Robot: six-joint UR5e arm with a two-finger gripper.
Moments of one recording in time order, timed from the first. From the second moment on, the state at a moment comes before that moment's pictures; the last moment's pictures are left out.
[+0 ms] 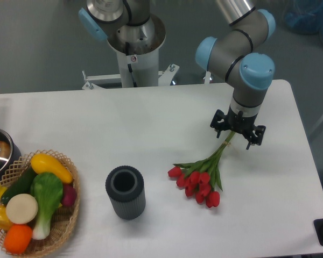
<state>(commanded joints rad) 2.77 -1.95 -1.84 -0.88 1.45 1.30</state>
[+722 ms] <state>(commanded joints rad) 2.73 -1.99 -1.84 -0.88 1.45 1.30</state>
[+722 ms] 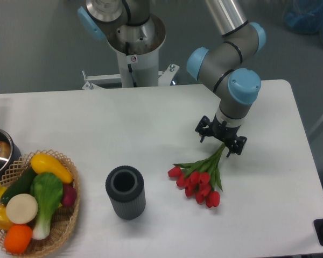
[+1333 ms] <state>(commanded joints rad) 2.73 -2.00 -1.84 -0.86 1.45 1.30</state>
